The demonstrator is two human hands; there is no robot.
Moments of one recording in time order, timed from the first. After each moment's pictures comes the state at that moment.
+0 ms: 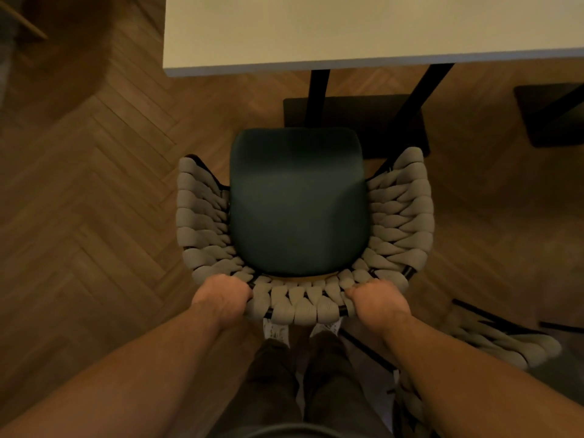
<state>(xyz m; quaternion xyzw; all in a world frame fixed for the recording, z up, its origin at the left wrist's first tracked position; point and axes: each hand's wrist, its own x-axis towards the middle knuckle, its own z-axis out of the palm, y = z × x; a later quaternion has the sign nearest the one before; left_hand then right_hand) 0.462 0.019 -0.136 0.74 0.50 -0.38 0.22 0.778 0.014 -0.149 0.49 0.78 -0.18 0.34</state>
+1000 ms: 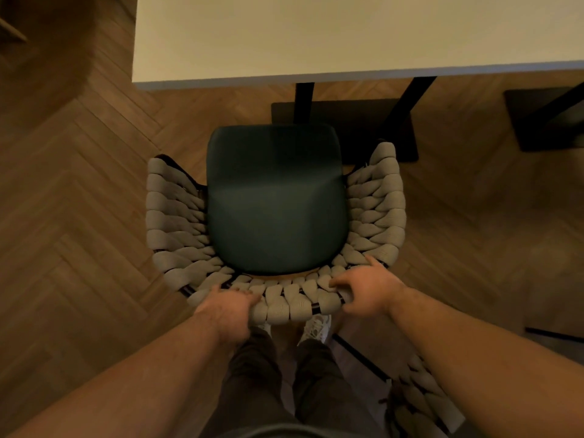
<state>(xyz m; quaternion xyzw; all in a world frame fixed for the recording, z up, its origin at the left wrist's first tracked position) 0.518 0.056 -0.131 0.70 0.51 -0.35 0.35 0.825 0.100 -0.130 0.48 0.74 -0.35 0.30</state>
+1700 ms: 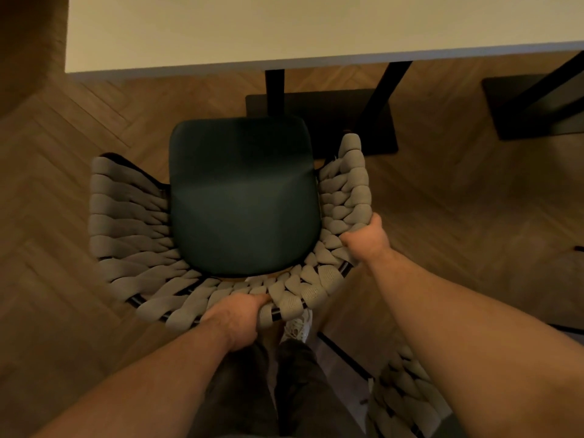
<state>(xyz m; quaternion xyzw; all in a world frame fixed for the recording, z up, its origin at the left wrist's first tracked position) 0.608 0.061 -0.161 0.65 0.56 -0.28 0.44 0.881 0.168 -0.158 0.82 0.30 -0.48 -0.09</state>
